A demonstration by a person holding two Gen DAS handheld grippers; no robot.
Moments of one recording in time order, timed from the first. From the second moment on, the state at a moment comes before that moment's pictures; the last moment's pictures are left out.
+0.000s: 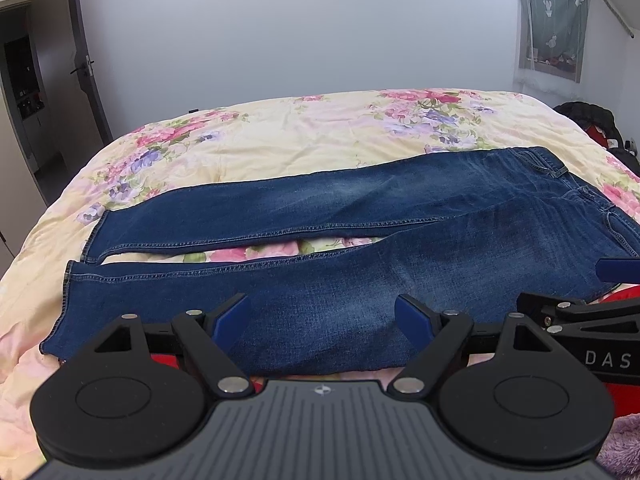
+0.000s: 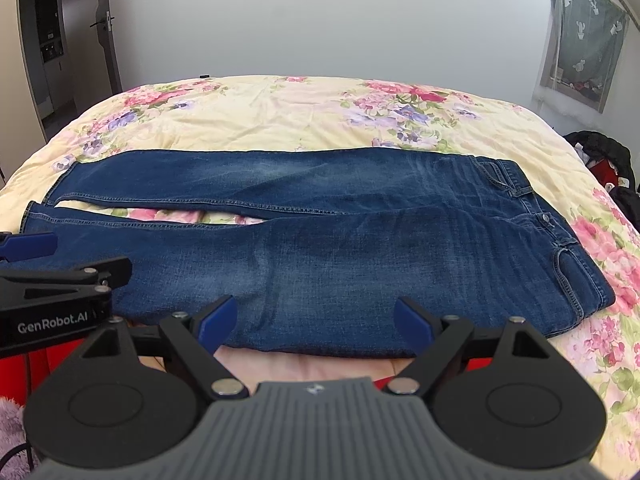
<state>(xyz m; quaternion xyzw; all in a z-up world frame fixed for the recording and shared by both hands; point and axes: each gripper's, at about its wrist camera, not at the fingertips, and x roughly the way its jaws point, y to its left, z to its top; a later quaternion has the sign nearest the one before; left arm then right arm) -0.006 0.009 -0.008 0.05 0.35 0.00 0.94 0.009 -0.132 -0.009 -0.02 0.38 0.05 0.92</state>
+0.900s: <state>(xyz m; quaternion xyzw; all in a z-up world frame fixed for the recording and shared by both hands) -0.005 0.004 -0.008 0.05 0.35 0.00 0.93 0.010 -0.134 -0.009 -0.02 0.38 0.05 0.92</state>
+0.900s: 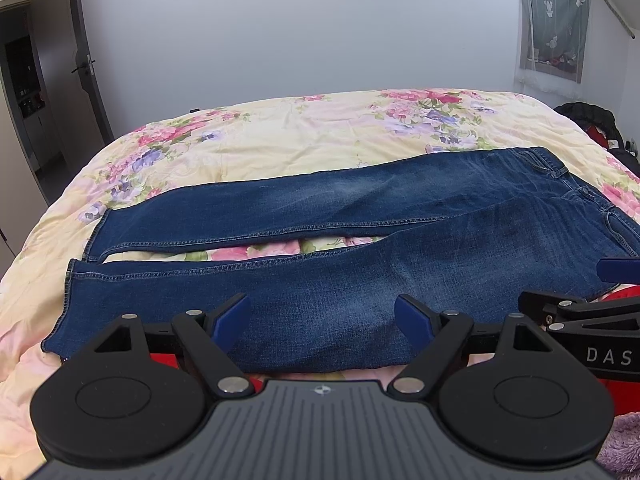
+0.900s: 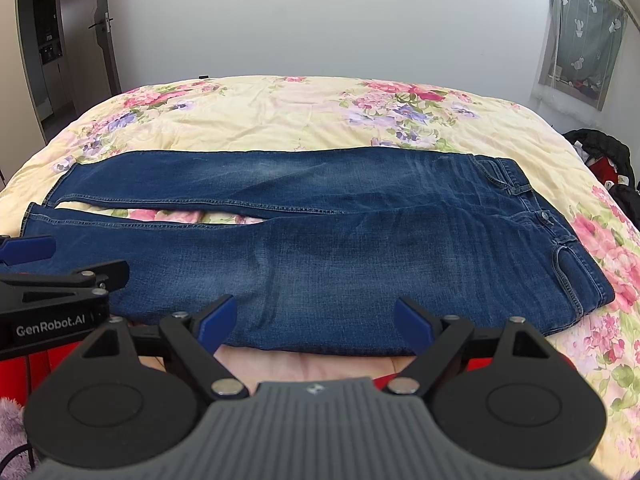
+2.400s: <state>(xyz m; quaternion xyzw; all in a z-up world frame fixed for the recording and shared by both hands) 0.041 0.119 0.012 0.03 0.35 -0.02 0.94 0.052 -0.247 -0.032 -0.01 0.31 0.00 0.95</state>
